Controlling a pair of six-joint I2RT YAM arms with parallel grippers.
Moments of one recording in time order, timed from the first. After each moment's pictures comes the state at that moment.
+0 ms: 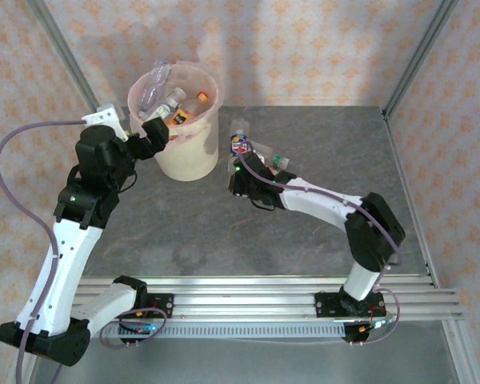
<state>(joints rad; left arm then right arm) -0.19 1.00 1.30 -0.57 -0.12 -0.51 0.80 1.69 1.22 -0.33 0.11 0.84</state>
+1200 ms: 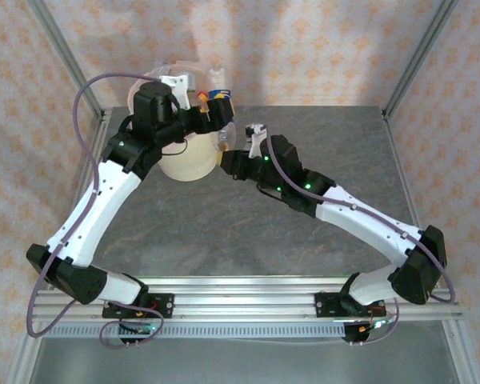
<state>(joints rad) -0.39 1.42 1.65 -0.53 0.22 -0.54 0.84 1.39 1.26 -0.16 -0.07 0.66</state>
